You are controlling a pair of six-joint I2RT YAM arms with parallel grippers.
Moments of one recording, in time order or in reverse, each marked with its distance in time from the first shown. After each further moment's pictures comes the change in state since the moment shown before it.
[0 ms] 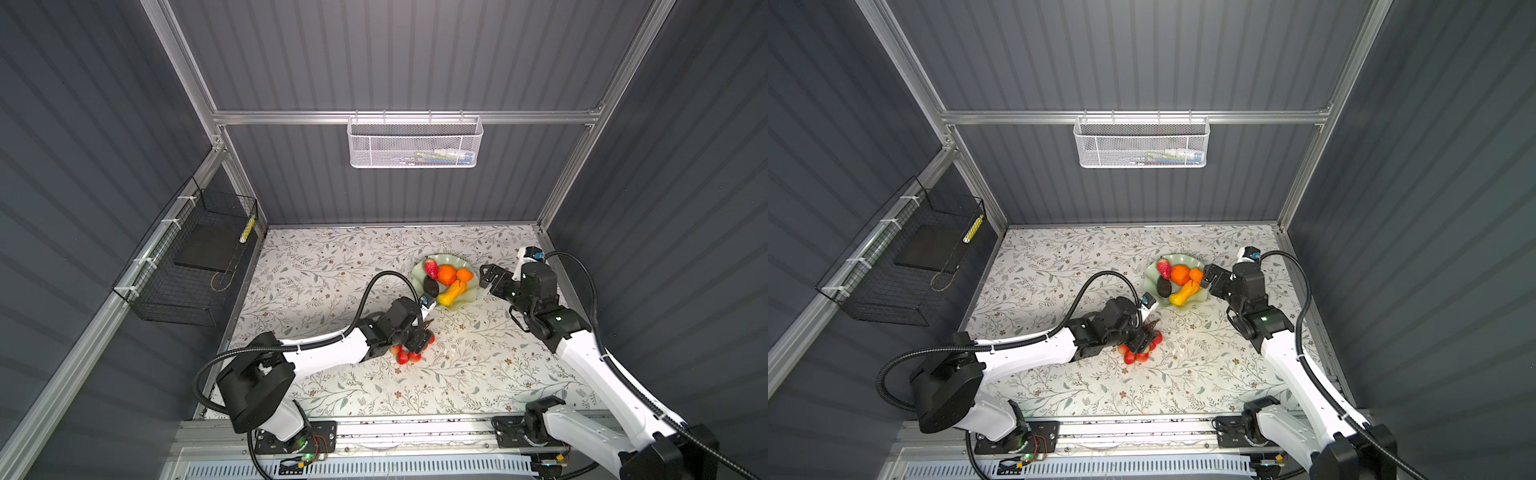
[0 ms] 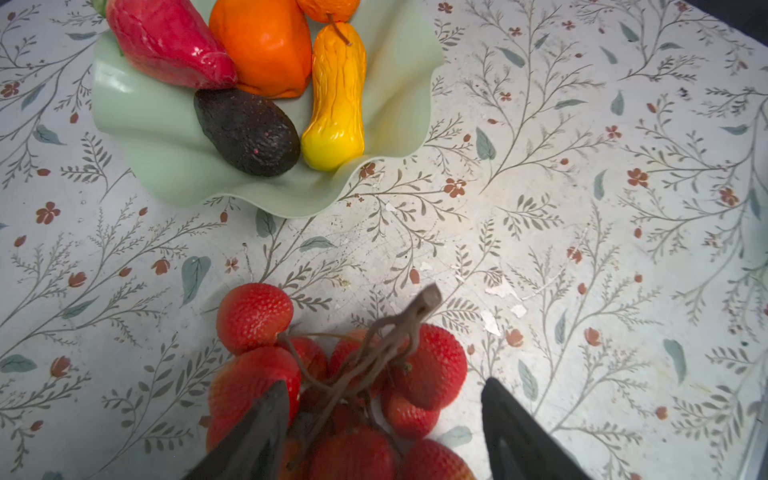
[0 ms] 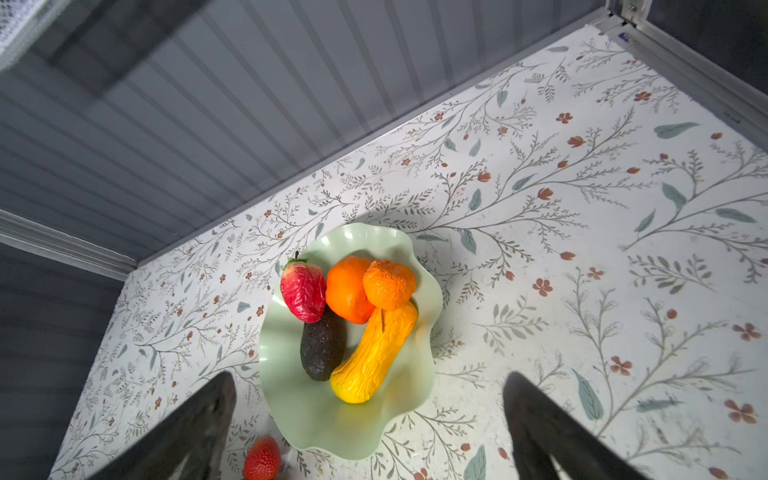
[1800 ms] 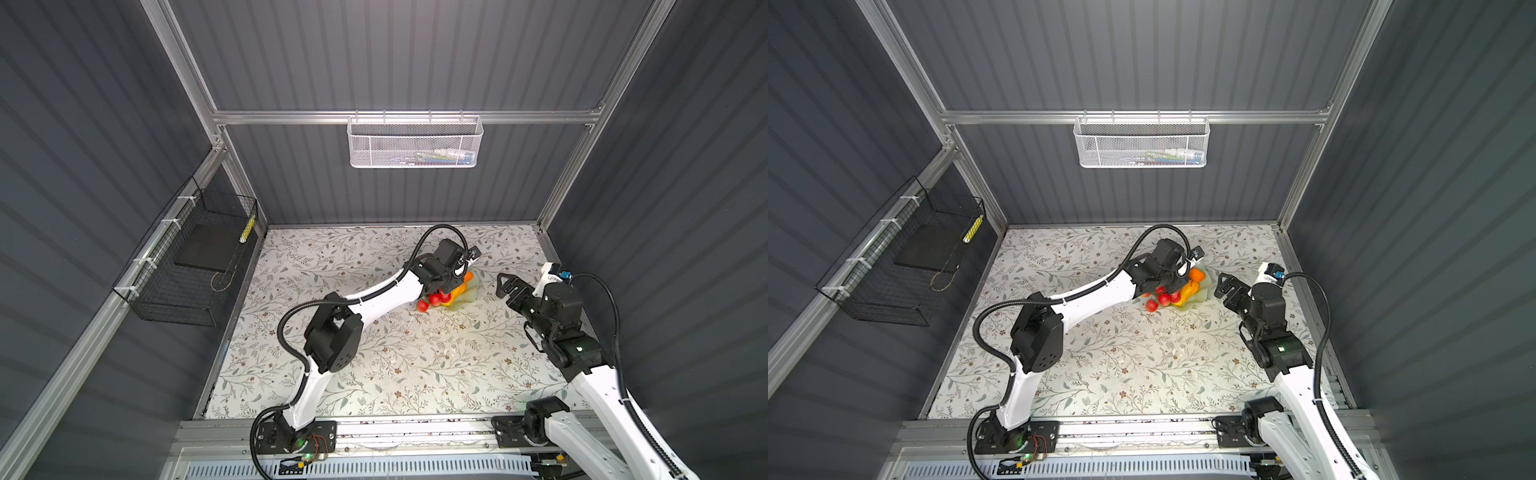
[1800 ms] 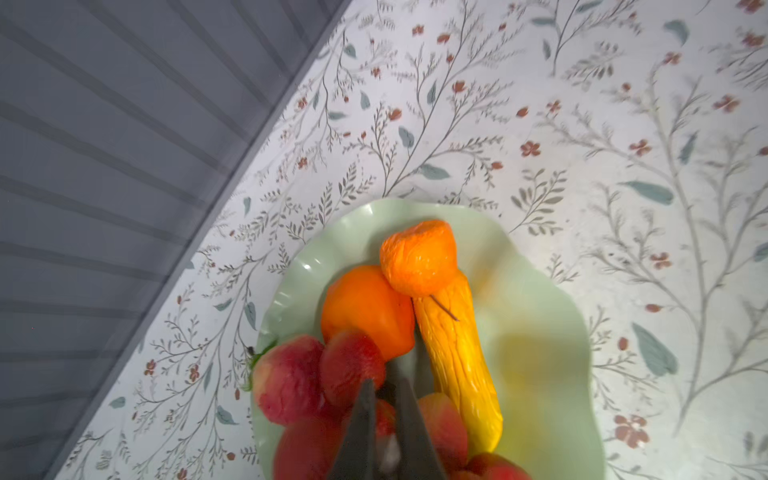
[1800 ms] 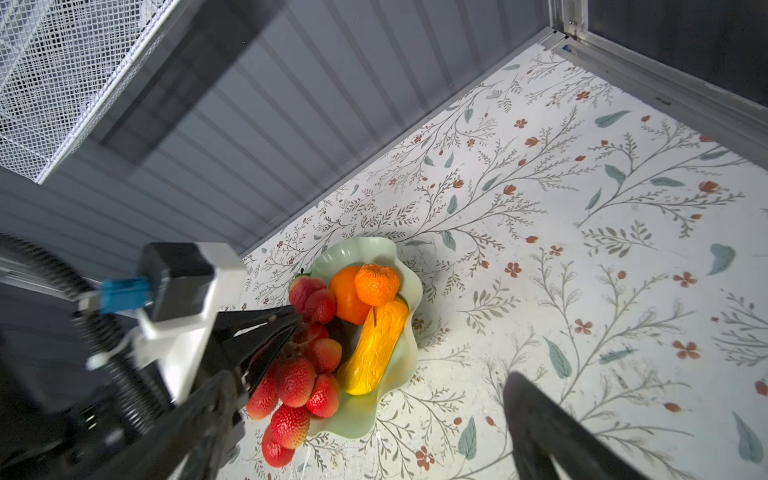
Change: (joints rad) left arm 0.095 0.610 0.970 -0.332 -0.080 0.435; right arm -0.073 -0.251 -0.129 -0.060 -0.014 0.094
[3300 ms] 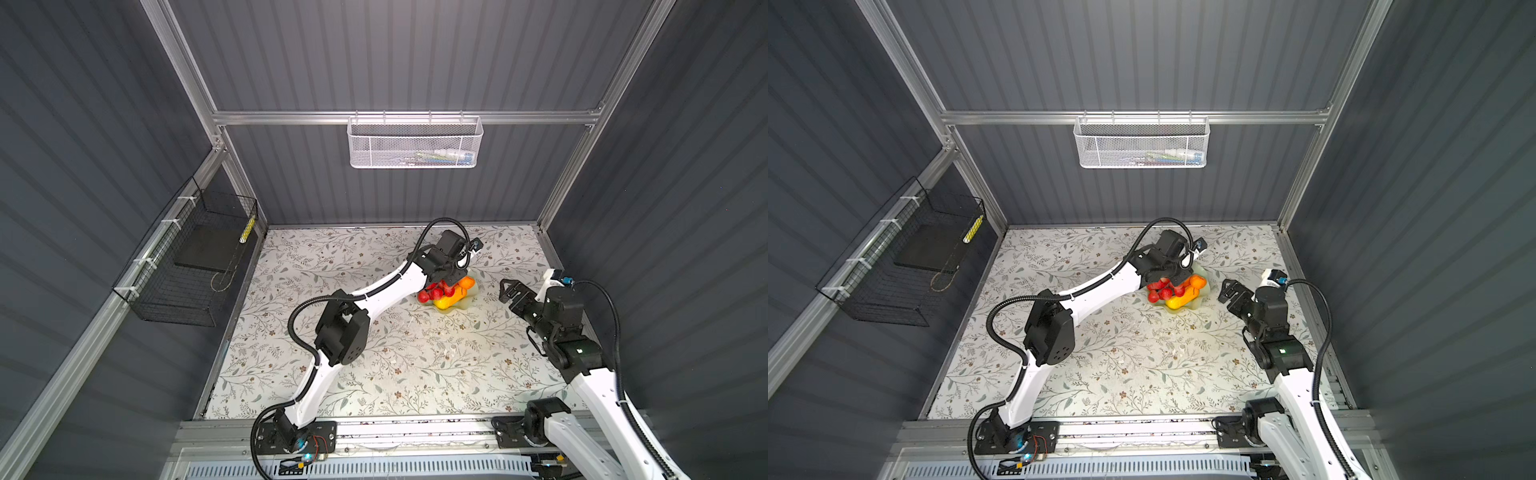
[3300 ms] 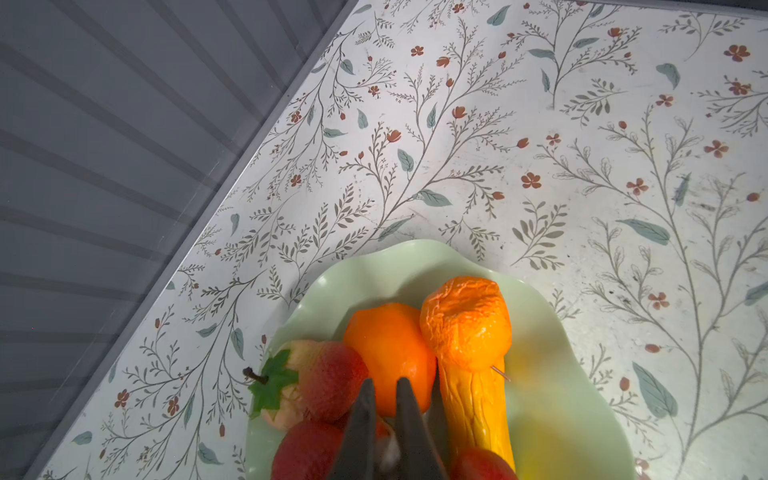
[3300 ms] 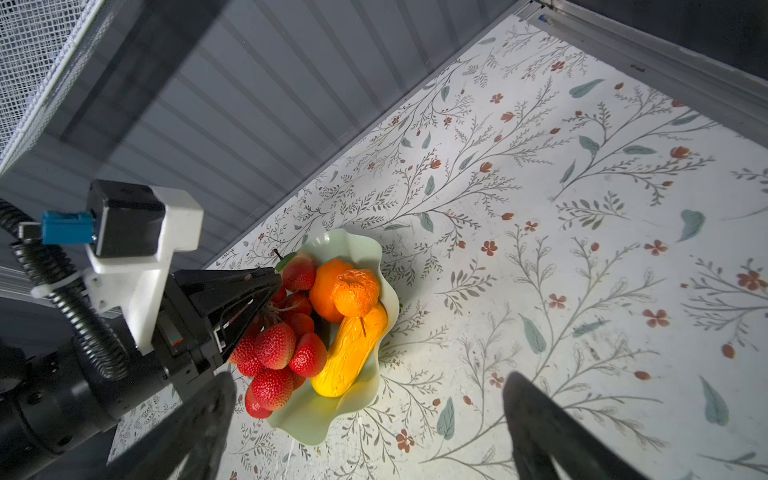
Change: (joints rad) left arm 0.011 0.085 0.206 -0.101 0.061 -0.033; right arm -0.071 -0.006 -0.036 -0.015 -0.055 0.007
